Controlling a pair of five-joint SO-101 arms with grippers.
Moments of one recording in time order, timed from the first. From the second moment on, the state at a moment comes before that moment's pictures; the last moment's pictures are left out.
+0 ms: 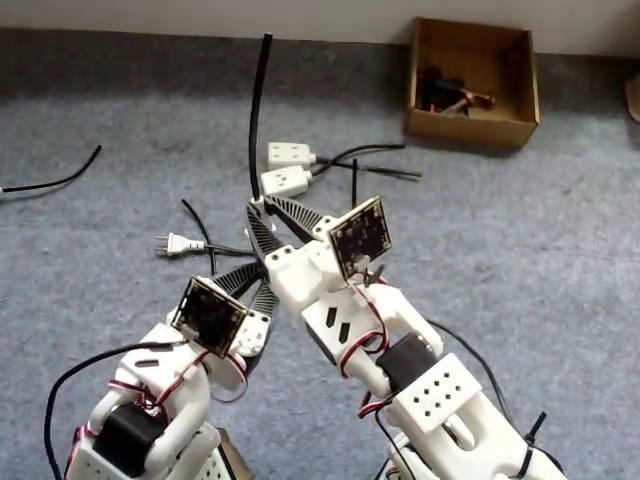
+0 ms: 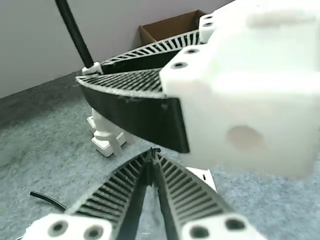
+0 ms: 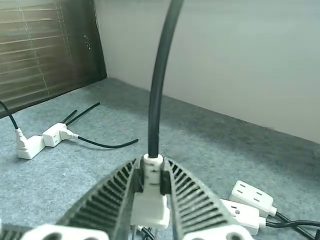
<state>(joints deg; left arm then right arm) 27.2 -104.2 77.1 55.4 0.3 -43.5 -56.4 65.1 3.1 -1.4</state>
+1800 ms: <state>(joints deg) 10.9 -103.7 87.5 34.9 -5.0 -45.2 -56.9 65.0 5.1 -1.5</state>
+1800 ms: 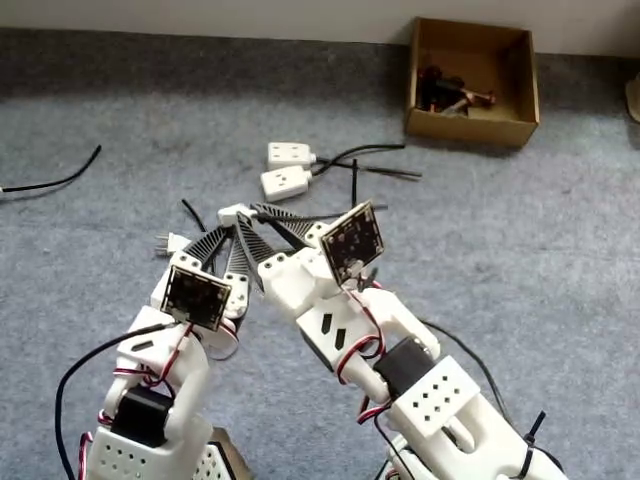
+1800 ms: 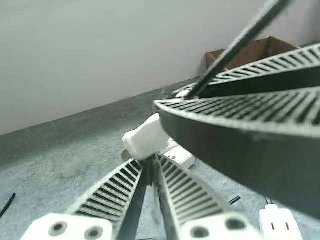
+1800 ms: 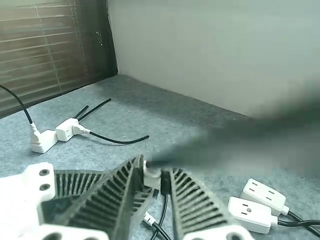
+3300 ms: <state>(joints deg) 6.0 -103.8 88.0 31.5 -3.3 -46.1 -57.1 65.0 11.0 -1.5</state>
